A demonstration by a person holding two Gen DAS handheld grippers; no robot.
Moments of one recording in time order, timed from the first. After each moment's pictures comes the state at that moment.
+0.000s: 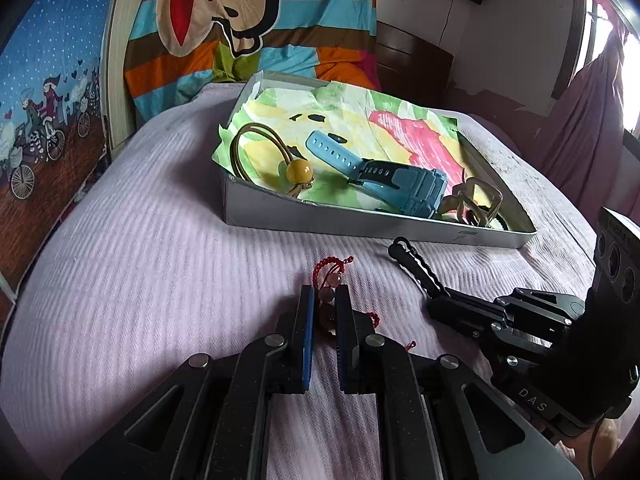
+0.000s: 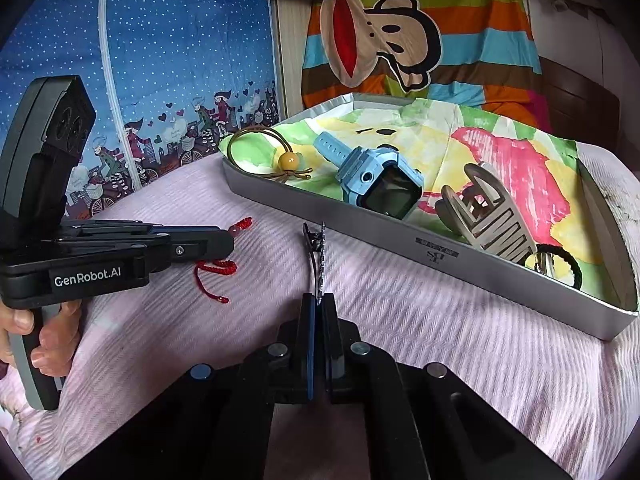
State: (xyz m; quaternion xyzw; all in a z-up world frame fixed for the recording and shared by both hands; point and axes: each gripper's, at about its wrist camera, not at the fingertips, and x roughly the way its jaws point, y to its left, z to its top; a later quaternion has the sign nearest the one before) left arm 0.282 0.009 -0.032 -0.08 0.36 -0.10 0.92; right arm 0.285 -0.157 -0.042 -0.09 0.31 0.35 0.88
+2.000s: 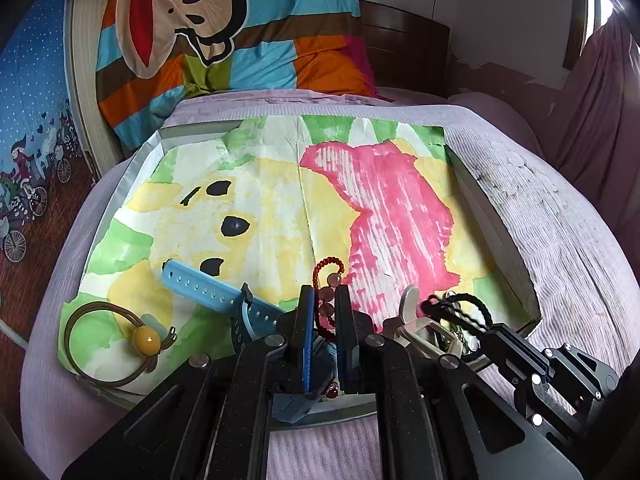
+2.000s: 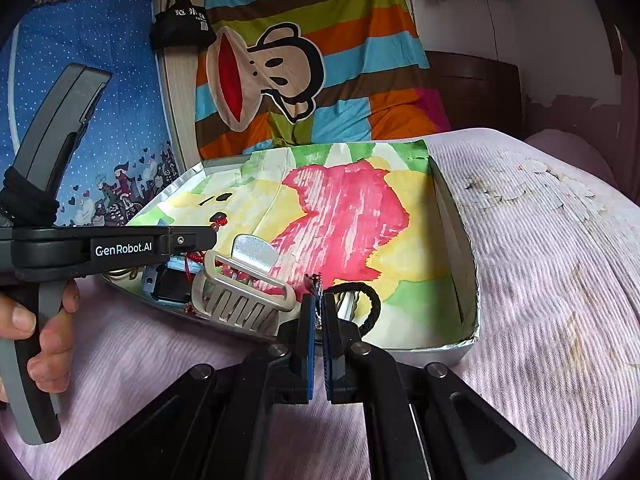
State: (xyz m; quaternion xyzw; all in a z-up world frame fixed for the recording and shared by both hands) left arm 0.401 -0.092 0.003 -0.02 0.40 -0.09 0.91; right arm 0.334 -0.251 -0.007 0.00 0.29 0.19 0.94
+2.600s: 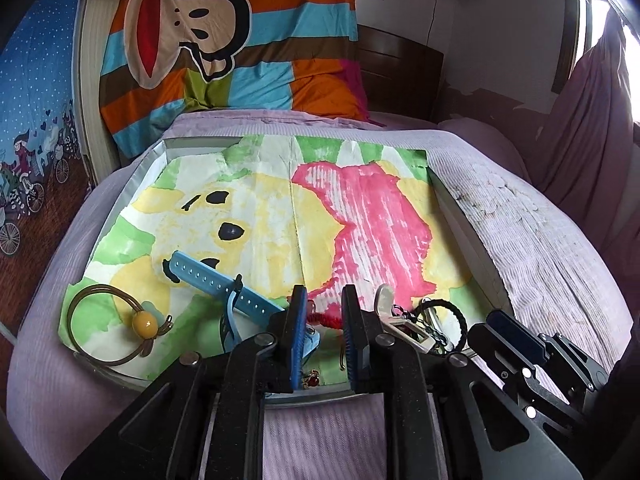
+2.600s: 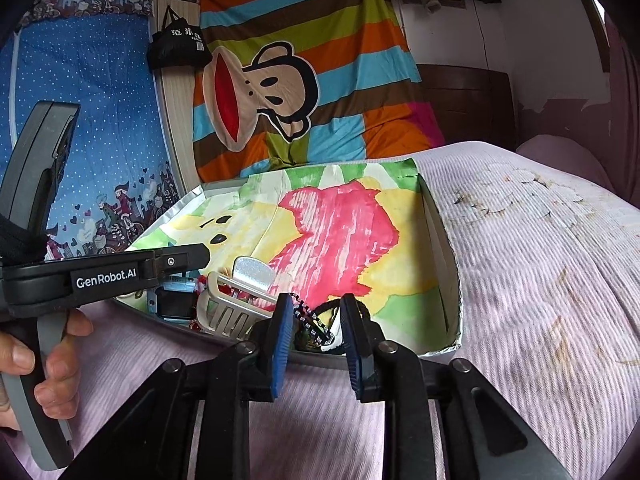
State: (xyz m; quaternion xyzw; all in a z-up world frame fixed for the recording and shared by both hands) left arm 0.376 -0.088 0.014 -0.05 0.35 -0.10 0.93; right arm 0.321 -0.263 0.008 0.02 0.25 0.18 0.95
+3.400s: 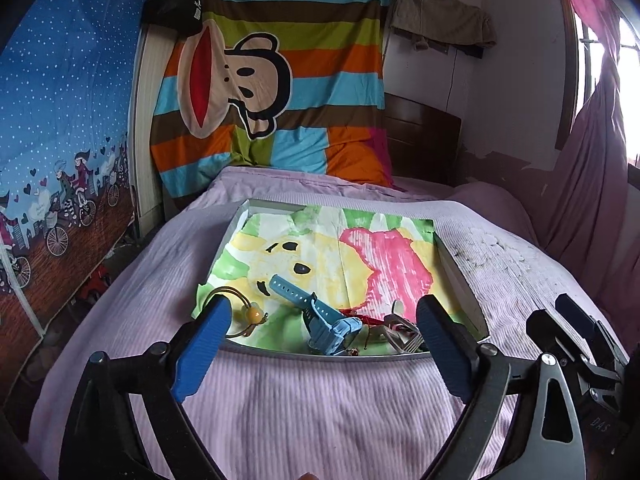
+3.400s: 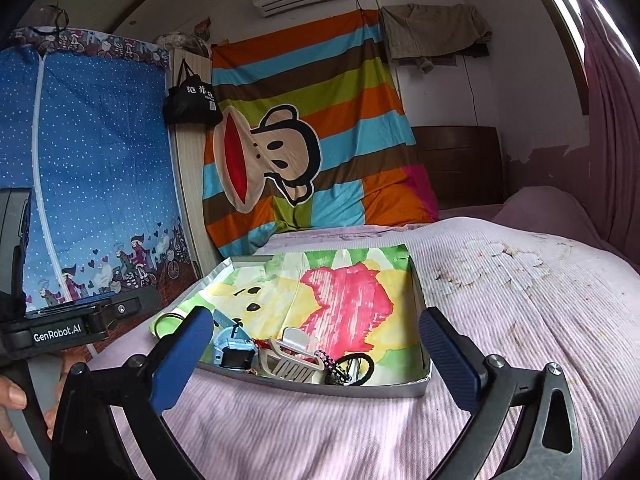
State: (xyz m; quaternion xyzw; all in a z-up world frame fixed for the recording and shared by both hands) left arm 0.254 -0.041 0.087 -0.08 0.24 -0.05 0.97; right arm 0.247 -0.263 0.081 0.03 0.15 0.18 0.97
